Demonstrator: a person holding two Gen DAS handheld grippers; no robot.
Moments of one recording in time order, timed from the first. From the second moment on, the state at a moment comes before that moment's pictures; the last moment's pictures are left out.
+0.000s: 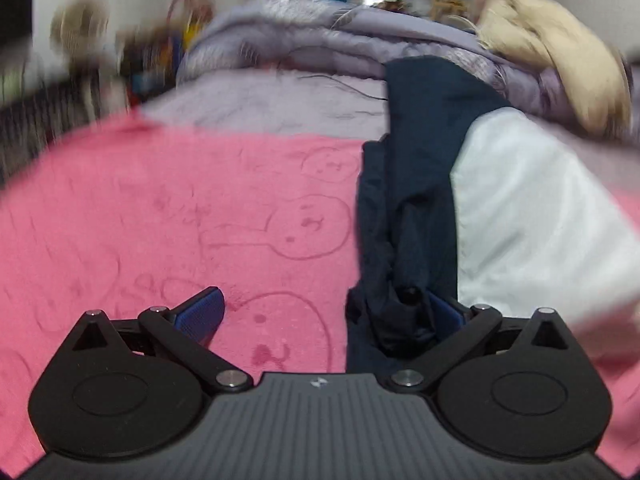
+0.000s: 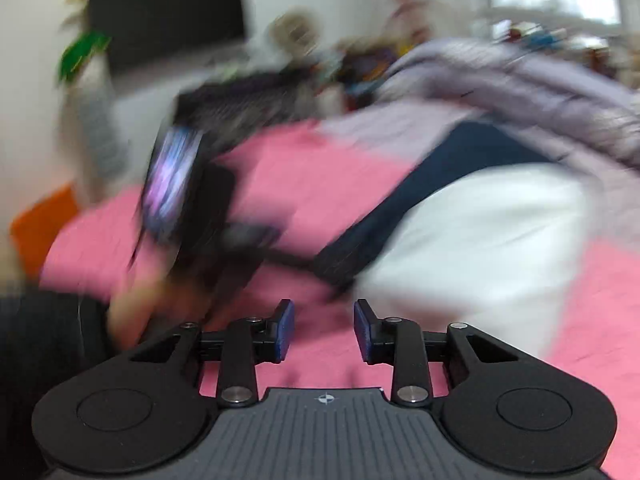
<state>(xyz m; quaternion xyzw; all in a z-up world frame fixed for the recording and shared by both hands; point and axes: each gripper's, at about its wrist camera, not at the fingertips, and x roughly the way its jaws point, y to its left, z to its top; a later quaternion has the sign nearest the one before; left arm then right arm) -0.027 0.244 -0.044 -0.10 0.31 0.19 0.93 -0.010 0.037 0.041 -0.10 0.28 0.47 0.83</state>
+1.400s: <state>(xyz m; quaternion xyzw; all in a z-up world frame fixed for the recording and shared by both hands) -0.062 0.236 -0.040 -0.06 0.36 0.20 0.91 -0.014 -0.010 -0.029 -0.12 0.38 0.31 0.87</state>
